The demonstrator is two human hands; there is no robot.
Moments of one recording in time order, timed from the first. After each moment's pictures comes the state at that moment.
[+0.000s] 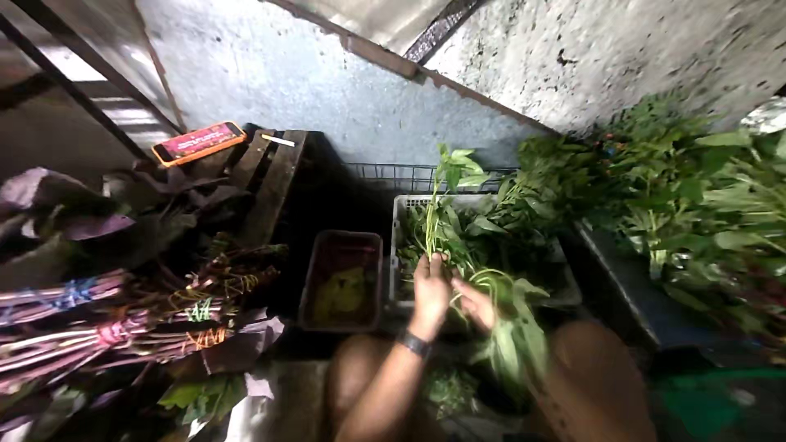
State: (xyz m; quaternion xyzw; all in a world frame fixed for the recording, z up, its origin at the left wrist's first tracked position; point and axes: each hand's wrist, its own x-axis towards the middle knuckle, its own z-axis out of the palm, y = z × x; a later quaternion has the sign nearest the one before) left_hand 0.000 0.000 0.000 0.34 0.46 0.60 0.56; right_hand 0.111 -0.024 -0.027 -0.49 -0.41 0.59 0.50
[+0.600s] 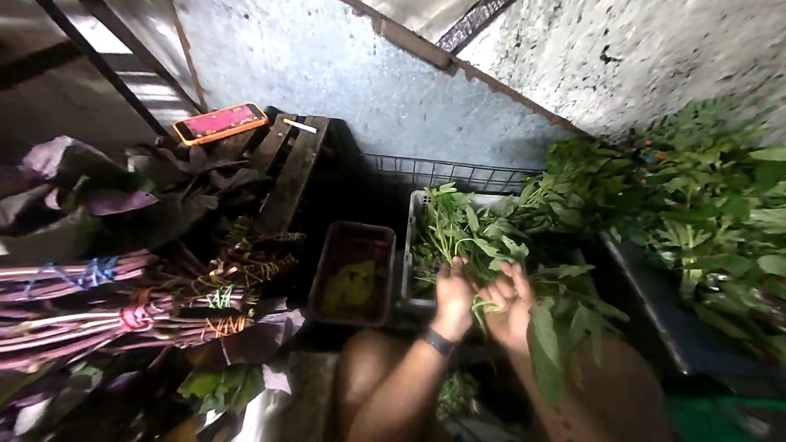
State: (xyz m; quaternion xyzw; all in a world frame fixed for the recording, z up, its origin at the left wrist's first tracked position) left_hand 0.015 0.005 -0.008 0.18 0.45 0.60 0.64; right_hand 0.101 -0.017 -0.017 -0.25 -0.21 0.62 0.72
